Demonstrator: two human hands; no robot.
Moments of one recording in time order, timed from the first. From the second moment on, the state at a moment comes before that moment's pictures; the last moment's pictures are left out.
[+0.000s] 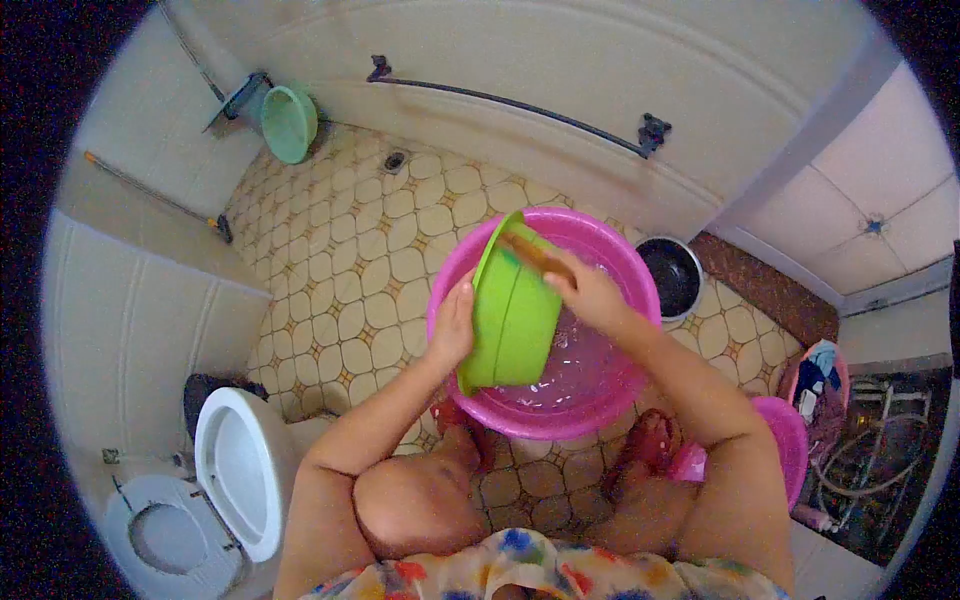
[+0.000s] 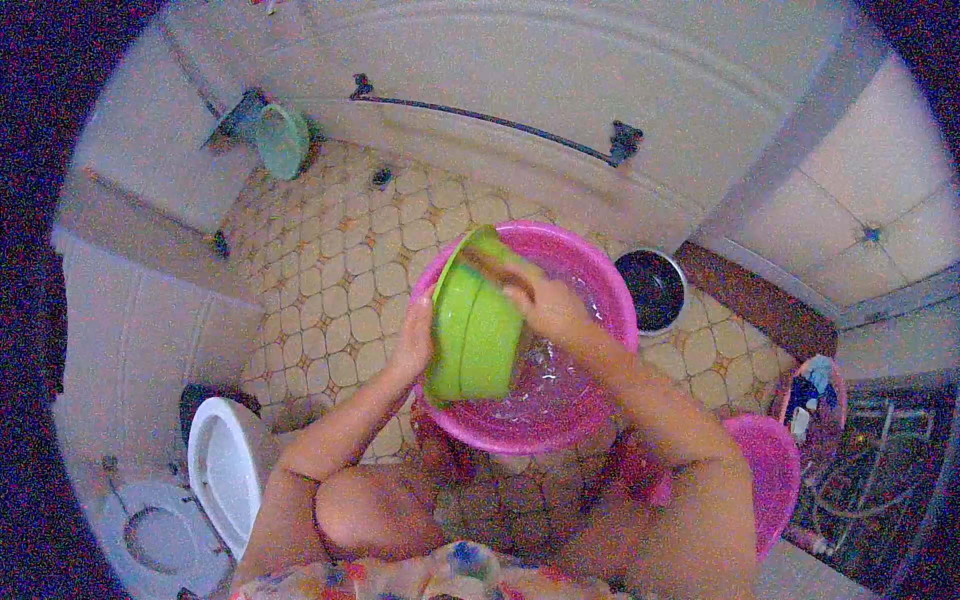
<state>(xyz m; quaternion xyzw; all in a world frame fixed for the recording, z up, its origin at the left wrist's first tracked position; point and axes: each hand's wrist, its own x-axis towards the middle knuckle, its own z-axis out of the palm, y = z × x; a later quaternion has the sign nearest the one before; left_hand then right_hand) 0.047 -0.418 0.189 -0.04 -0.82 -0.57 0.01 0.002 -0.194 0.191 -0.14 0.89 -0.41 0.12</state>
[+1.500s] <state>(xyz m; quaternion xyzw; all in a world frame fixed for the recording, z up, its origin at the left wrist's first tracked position) 0.030 -0.451 0.194 0.13 -0.67 -0.70 -0.20 -0.008 -0.128 0.053 0.07 0.90 -0.40 0.18</state>
